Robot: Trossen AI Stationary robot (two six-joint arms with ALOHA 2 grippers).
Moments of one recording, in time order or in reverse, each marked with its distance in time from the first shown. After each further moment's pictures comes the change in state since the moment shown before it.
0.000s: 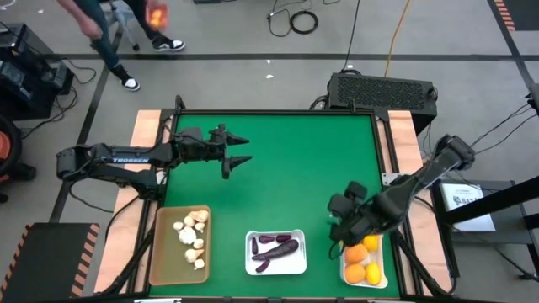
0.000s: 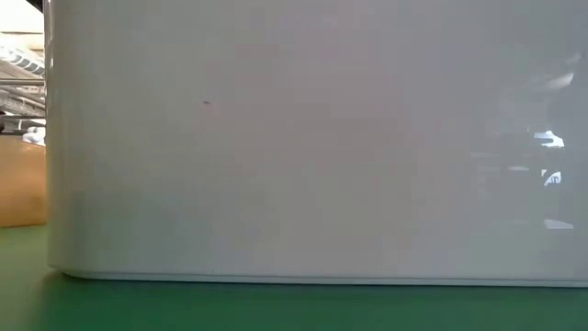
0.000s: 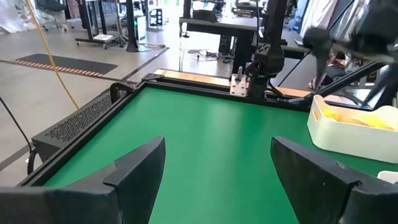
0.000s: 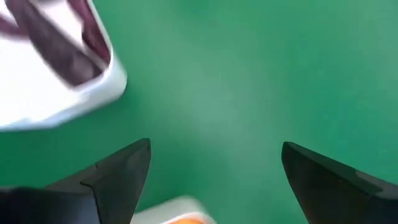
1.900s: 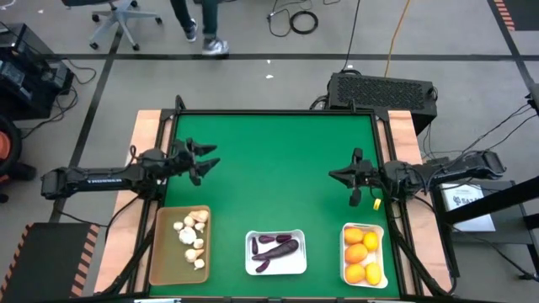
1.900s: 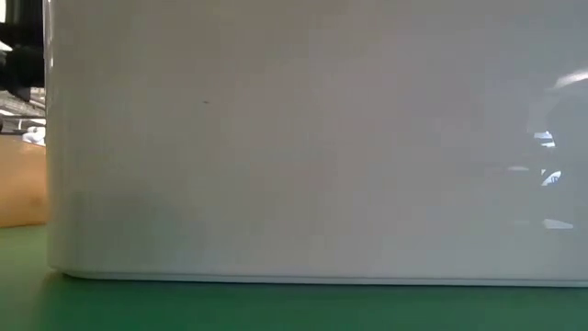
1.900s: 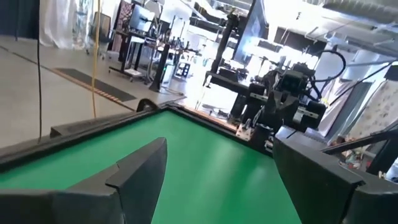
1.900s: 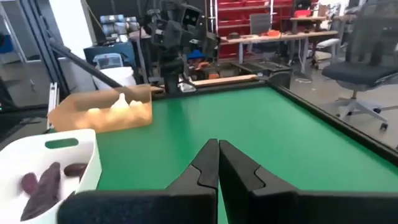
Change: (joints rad) left arm -0.079 -0.639 -0.462 0.069 -0.240 -0.274; right arm -0.480 -0.955 -1.046 1.378 -0.118 -0.893
